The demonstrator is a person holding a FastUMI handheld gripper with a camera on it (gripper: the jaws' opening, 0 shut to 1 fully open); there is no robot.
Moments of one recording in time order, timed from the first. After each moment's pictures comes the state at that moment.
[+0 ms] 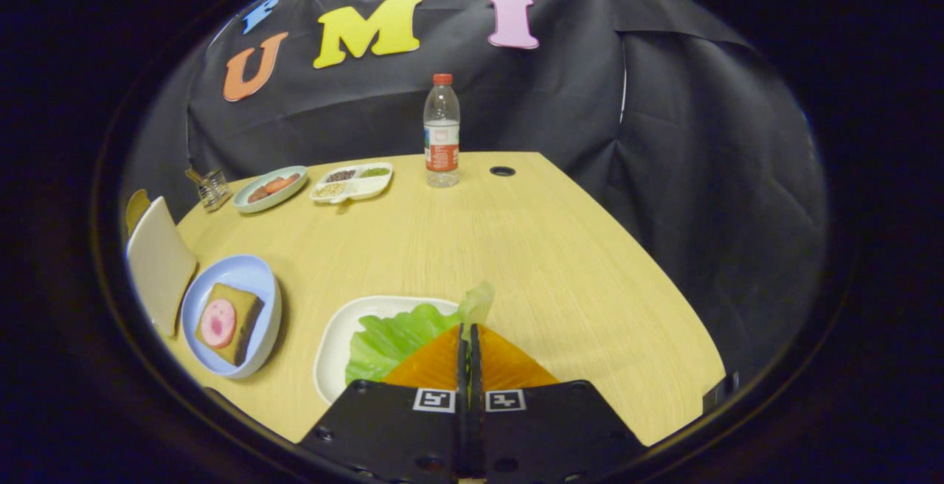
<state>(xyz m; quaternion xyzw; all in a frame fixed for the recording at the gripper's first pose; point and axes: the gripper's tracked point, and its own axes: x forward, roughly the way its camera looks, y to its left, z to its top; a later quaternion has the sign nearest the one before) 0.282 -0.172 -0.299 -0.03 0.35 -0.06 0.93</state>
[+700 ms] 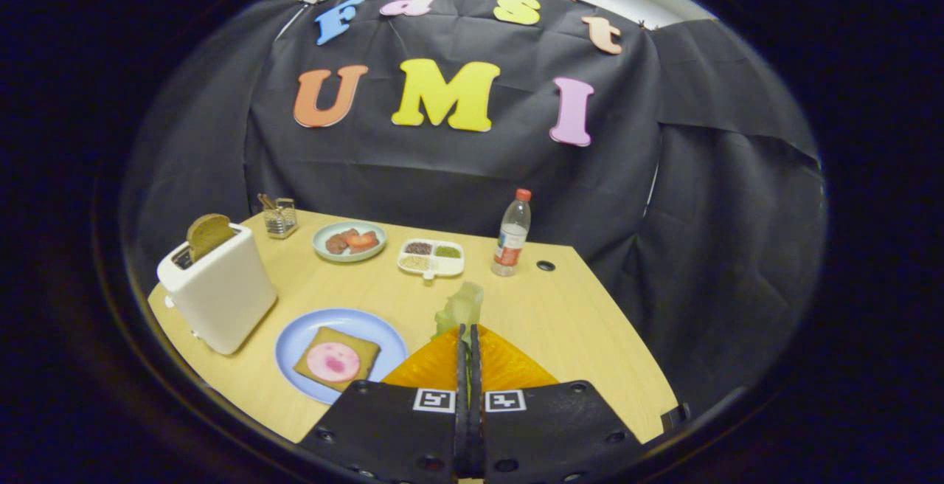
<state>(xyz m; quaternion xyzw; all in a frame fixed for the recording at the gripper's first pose) 0.239 -0.027 -0.151 -0.10 0.24 0.01 0.97</state>
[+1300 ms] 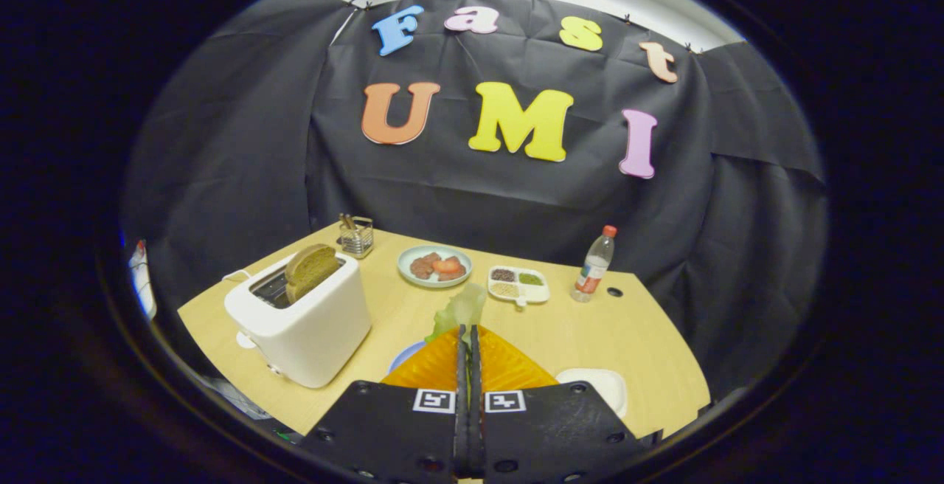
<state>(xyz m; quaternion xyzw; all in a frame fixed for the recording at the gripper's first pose) 0.220 0.121 -0.162 -0.09 0.23 0.10 0.96</state>
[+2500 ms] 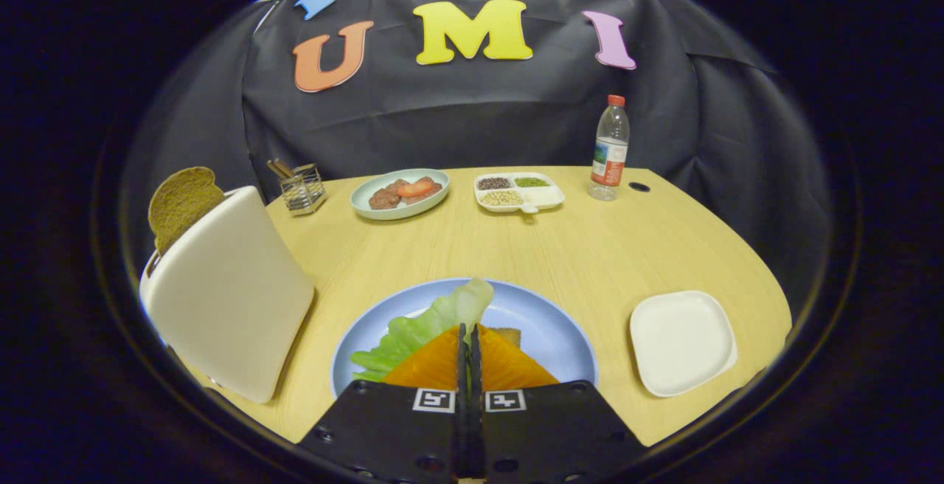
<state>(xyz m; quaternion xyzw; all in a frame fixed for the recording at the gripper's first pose) 0.294 0.083 -0.325 -0.01 0.34 0.02 0.94</state>
